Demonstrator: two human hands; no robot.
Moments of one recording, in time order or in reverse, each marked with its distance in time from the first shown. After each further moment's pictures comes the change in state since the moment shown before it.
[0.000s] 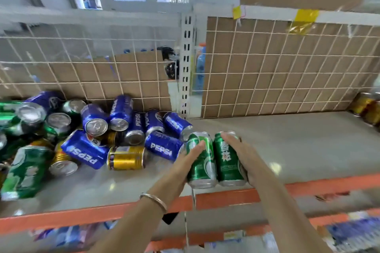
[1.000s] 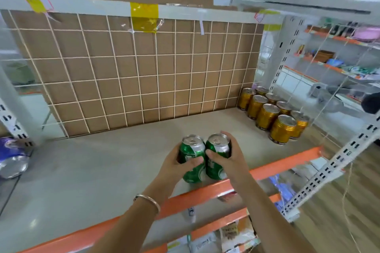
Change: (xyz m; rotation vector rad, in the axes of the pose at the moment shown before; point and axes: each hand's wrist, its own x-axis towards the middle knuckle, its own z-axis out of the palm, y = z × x) left_hand 0.159 -0.135 0.336 0.232 -0.176 0.161; right_hand 0.045 -0.002 -0.395 -0.128 0.279 -0.378
